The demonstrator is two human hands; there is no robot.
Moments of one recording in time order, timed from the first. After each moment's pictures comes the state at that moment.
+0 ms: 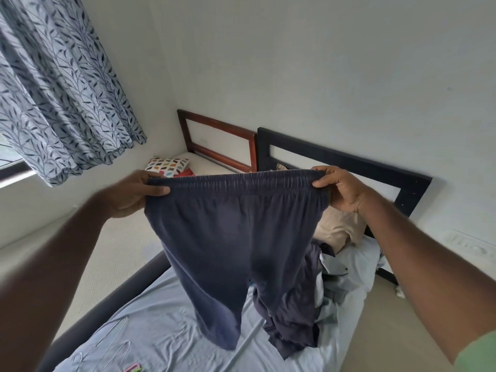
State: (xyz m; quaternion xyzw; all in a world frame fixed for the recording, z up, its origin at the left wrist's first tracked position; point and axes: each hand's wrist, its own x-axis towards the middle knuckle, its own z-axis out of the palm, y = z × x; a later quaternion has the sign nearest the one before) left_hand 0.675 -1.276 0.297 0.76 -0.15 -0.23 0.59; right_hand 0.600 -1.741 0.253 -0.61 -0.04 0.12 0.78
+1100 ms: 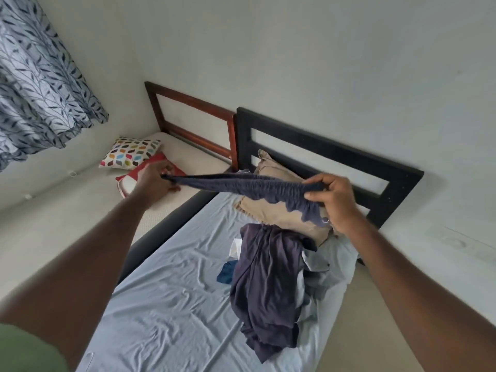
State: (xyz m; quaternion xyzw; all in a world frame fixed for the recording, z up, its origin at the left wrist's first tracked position) left_hand 0.813 -1.410 0.204 0.90 -0.01 -0.01 0.43; right_hand 0.655 -1.780 0.196 -0.72 0.09 -0.14 0.68
